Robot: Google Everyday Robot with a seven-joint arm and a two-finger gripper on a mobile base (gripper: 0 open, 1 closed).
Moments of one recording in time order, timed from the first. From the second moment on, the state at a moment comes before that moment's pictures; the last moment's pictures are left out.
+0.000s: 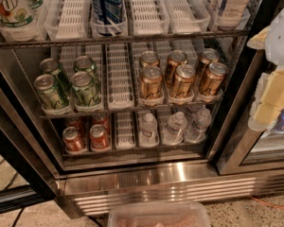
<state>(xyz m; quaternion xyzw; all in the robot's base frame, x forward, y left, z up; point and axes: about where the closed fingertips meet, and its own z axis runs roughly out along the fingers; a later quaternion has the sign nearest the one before) 0.438 -0.217 0.976 -0.60 0.78 -0.03 0.16</state>
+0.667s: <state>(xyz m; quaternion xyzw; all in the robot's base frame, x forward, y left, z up) 0.432 -0.211 0.959 -0.60 0.79 -0.03 0.16</state>
